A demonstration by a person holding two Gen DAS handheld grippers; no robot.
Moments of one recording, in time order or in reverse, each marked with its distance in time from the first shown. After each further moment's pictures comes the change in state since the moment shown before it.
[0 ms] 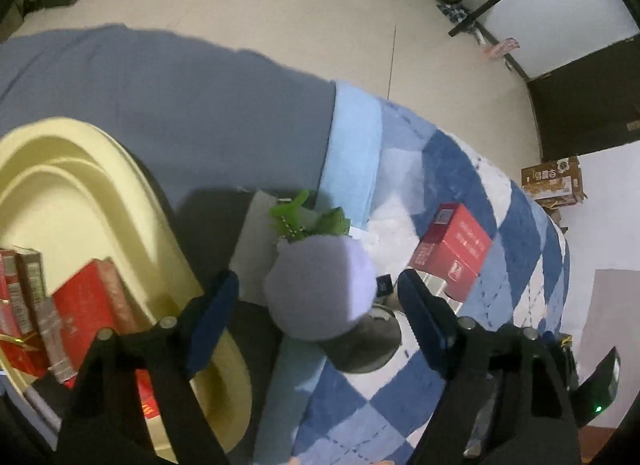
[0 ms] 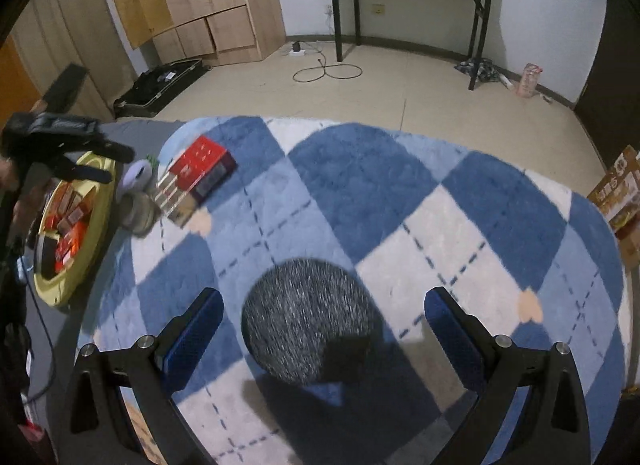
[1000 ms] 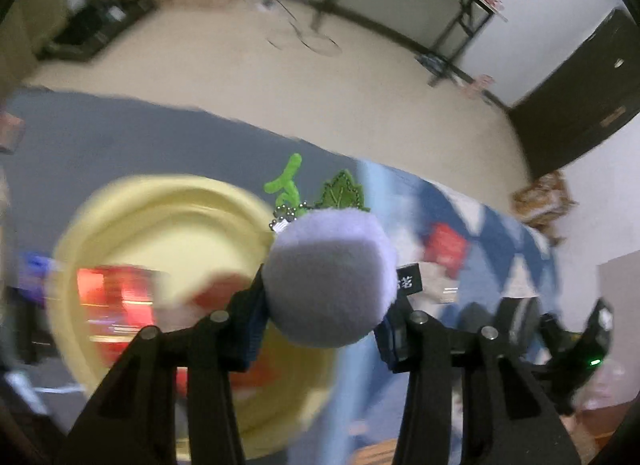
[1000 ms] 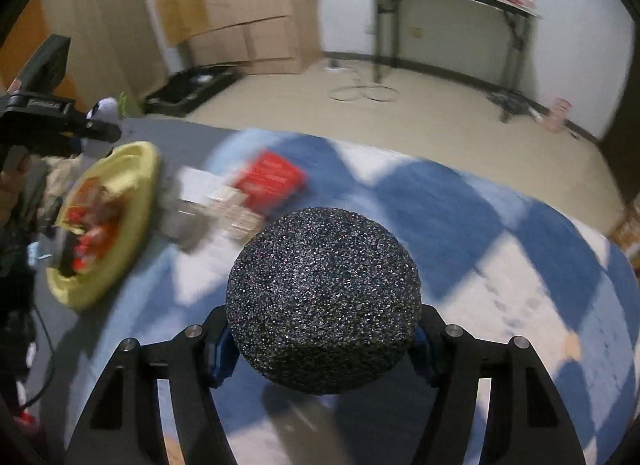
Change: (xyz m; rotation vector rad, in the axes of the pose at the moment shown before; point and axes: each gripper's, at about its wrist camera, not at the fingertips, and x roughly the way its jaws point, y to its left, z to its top) left arm -0.145 0.067 -0.046 0.098 -0.281 0.053; right arm 0.000 0.052 0.027 -0.111 -0.071 0.089
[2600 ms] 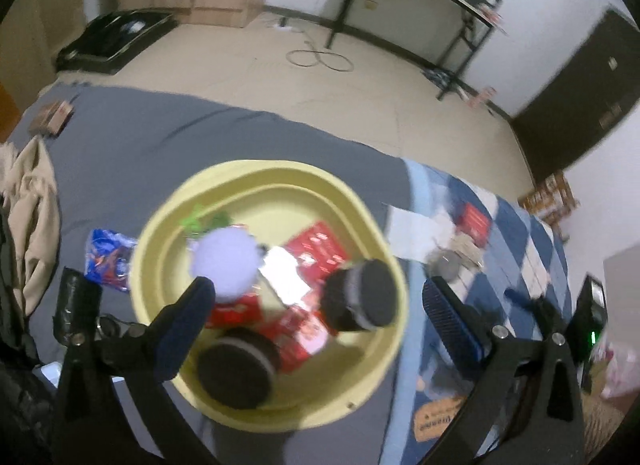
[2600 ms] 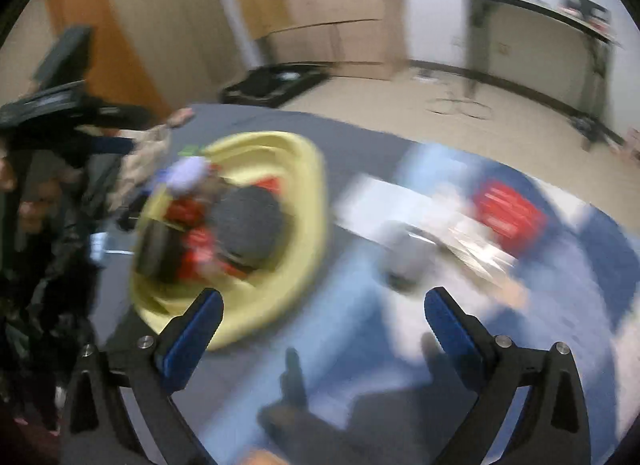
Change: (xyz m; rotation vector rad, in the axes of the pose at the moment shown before) left arm -0.035 0.047 -0.039 0.043 -0.041 -0.021; right arm 0.037 0.119 0.006 -0.072 -0.016 0.175
